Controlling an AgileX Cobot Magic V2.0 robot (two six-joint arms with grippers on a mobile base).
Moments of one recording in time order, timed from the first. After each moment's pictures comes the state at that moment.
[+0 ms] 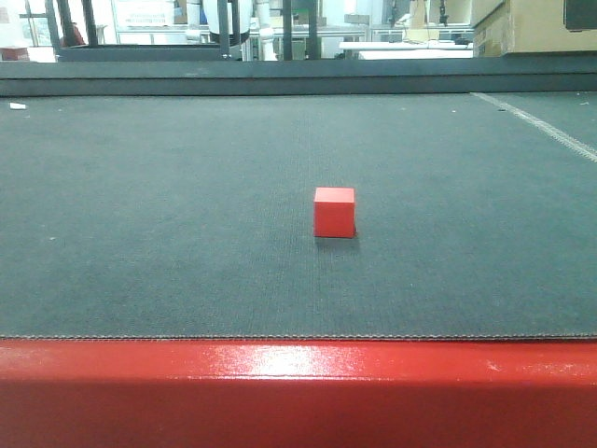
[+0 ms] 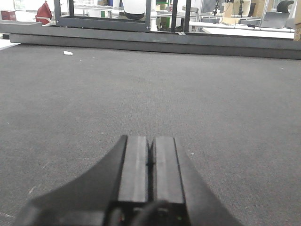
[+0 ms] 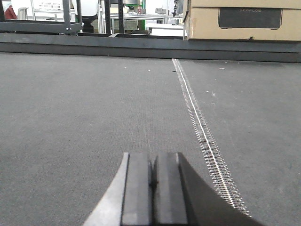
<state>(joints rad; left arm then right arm) -0.08 -0.01 0.03 -0.10 0.03 0.06 -0.04 -0.01 0.03 -0.03 0.04 0.06</state>
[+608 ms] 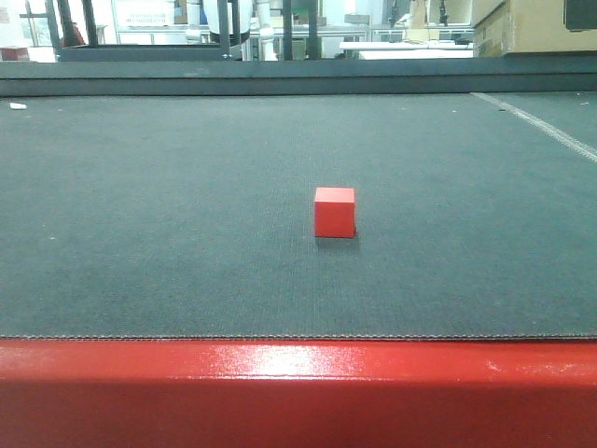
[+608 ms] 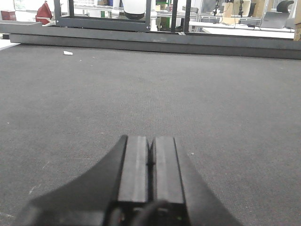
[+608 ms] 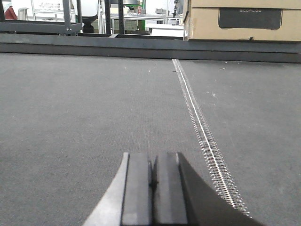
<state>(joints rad) -0.08 -0.01 0.03 -0.10 0.03 0.06 -0.04 -0.01 0.03 -0.03 0.04 0.06</state>
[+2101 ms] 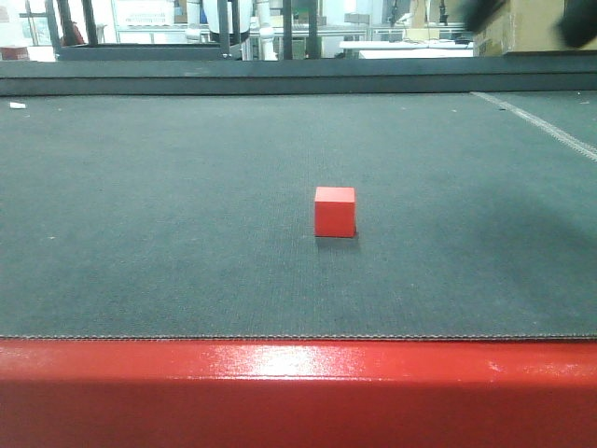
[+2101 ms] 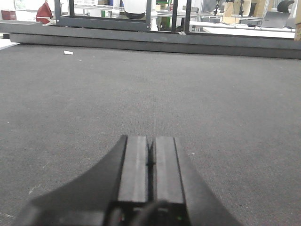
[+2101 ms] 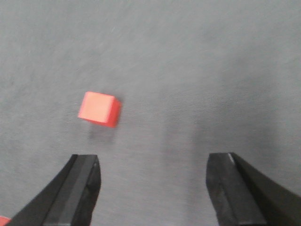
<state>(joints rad) -0.08 -0.01 0.03 -0.10 0.03 0.06 0.46 1.34 -1.18 -0.10 0.76 0.50</state>
